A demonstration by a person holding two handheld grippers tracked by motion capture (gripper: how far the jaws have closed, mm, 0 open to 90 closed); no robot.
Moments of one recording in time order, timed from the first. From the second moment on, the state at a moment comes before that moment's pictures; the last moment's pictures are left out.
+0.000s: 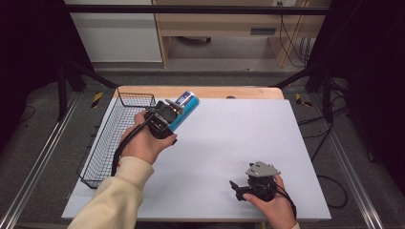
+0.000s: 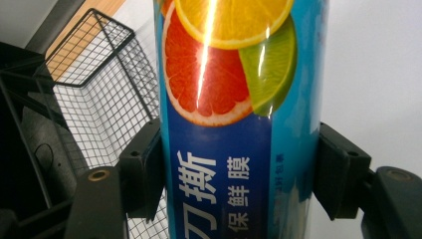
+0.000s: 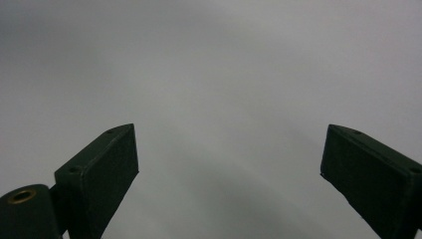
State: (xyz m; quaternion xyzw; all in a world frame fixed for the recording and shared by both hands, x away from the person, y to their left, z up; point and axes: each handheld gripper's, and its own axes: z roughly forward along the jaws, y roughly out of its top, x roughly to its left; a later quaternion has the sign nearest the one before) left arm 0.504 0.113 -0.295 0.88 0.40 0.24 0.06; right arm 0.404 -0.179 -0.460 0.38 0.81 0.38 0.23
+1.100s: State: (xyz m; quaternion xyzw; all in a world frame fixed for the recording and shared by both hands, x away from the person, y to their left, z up) left arm 0.499 0.185 -0.286 0.86 0.45 0.24 0.05; right arm 0.404 -0.179 -0.461 0.38 0.81 0.38 0.23
